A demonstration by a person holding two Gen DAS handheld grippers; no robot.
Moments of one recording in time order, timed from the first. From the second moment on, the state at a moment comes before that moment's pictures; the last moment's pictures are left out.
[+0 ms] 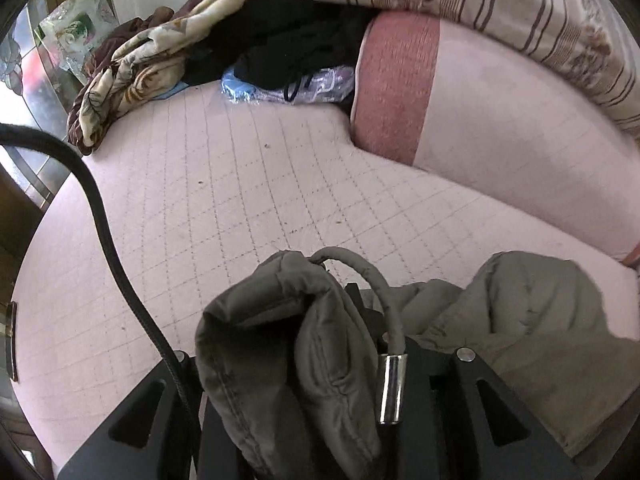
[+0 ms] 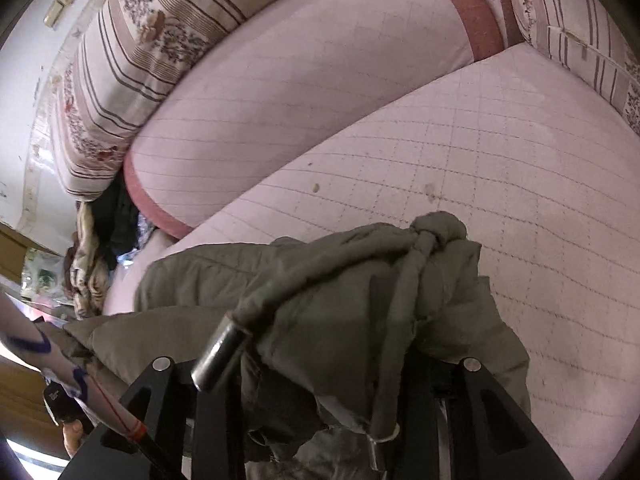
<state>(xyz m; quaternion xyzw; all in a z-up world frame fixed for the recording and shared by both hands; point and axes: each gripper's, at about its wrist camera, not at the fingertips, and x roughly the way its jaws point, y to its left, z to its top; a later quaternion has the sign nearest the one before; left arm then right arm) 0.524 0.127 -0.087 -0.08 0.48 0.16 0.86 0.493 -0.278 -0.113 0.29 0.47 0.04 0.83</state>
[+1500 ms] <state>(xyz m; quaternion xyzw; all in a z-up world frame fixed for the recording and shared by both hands) 0.409 0.181 0.075 -0.24 0.33 0.00 0.91 0.423 -0.222 -0.062 0.10 0.38 0.07 0.92</state>
